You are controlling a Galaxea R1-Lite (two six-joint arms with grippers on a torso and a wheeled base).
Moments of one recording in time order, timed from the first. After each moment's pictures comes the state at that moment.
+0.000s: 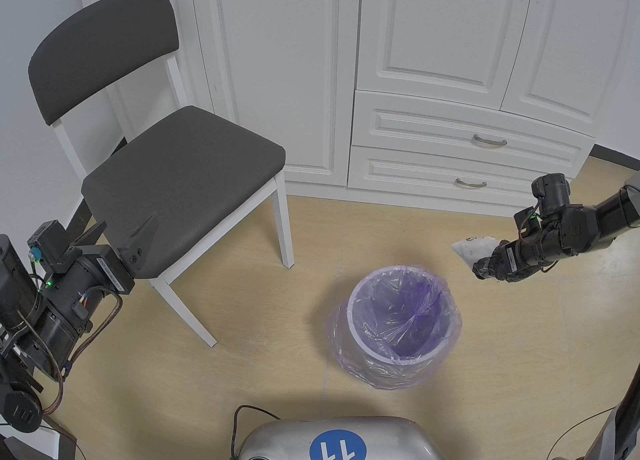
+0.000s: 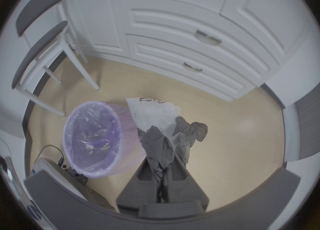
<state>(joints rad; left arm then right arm) -0.37 1.38 -0.23 -1.23 0.20 -0.20 0.03 2.03 -1.16 -0.12 -0.05 -0.25</state>
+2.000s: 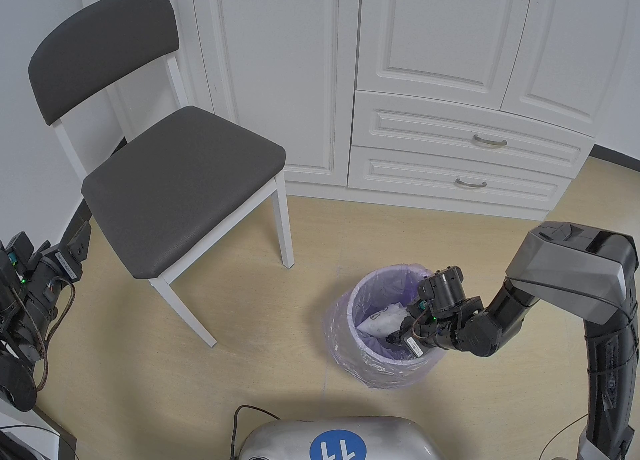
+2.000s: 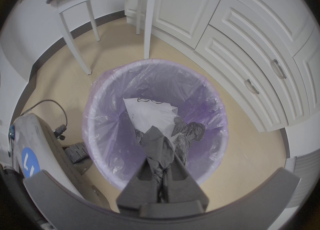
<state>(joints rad) 0.10 1.51 -0.16 -1.36 0.12 -0.24 0.46 2.37 -0.95 -0.61 -0.22 -0.30</state>
